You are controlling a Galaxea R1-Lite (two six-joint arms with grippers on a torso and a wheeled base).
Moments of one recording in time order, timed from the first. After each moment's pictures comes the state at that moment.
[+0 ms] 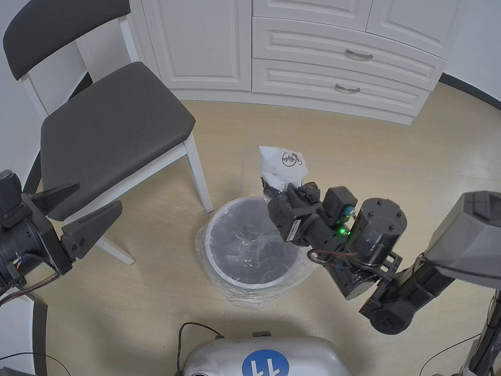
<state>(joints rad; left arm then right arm) -0.47 1.01 -0.54 -0.41 -0.02 -0.05 0.77 2.08 -0.74 -1.52 -0.40 0.08</state>
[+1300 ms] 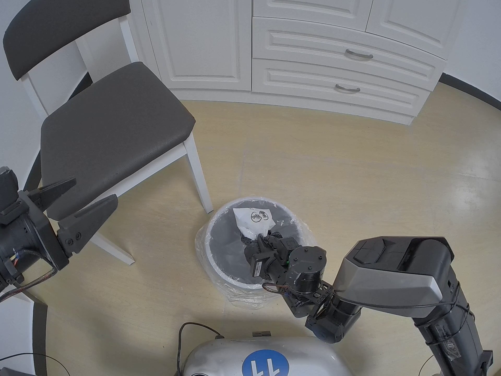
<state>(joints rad) -0.46 1.01 -0.54 -0.42 -0.02 -0.05 0.76 2.56 -1.01 -1.55 -0.39 0.14</state>
